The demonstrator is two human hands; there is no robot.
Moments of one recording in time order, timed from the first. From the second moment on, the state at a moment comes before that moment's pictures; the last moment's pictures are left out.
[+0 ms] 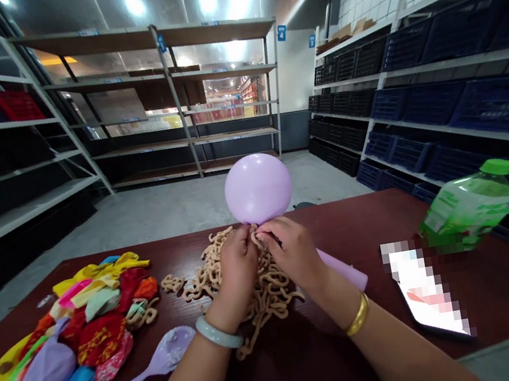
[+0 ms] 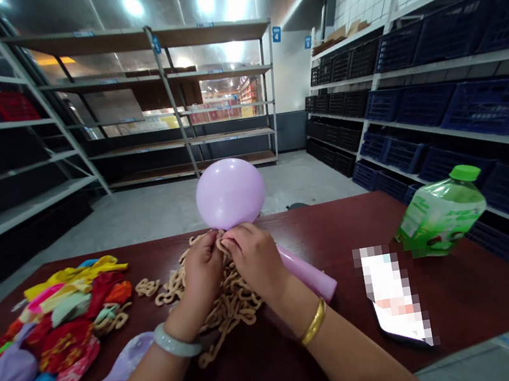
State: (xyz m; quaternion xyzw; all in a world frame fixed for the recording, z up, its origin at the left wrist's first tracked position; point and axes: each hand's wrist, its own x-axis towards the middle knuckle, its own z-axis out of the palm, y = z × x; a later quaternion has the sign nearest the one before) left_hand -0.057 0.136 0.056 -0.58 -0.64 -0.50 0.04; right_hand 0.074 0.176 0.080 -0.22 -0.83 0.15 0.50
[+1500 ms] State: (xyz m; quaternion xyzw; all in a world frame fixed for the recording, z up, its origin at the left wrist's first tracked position) left_hand -0.047 0.132 0.058 -0.56 -0.58 -0.59 -0.04; right_hand 0.074 0.180 0.079 -0.25 -0.76 0.28 0.53
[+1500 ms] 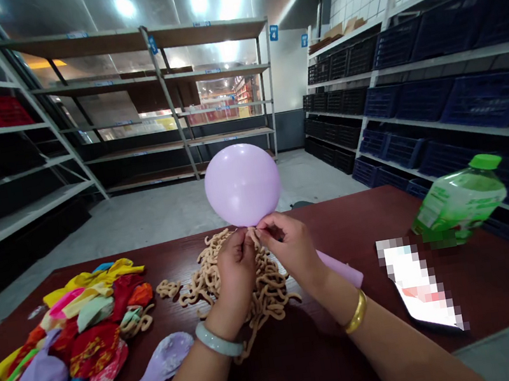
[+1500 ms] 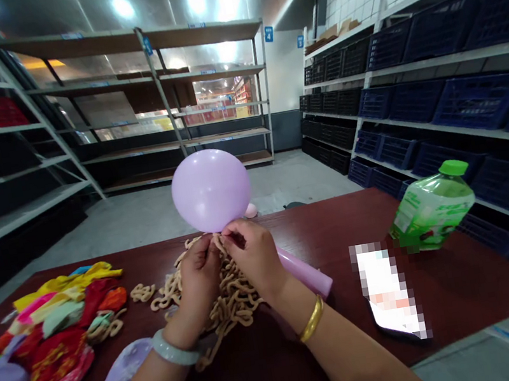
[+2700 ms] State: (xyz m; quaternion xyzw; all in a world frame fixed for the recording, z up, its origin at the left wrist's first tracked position) left_hand -0.046 0.132 0.060 -0.58 -0.55 -0.60 -0.08; right_hand 0.079 0.182 0.081 -0.24 -0.76 0.30 0.52
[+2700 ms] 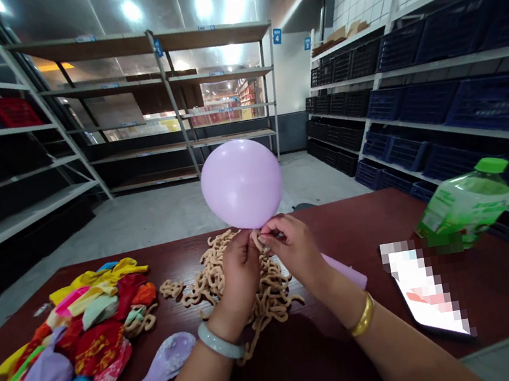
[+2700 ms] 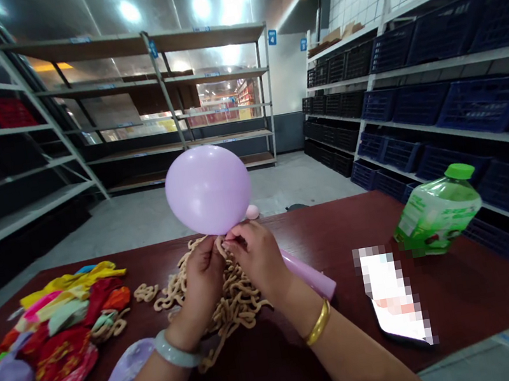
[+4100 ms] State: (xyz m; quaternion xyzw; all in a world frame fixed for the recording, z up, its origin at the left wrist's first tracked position) left_hand -0.038 0.131 0.055 -0.50 -0.53 -0.67 -0.14; right_hand 0.062 0.172 0.076 -0.26 -0.61 0.57 0.48
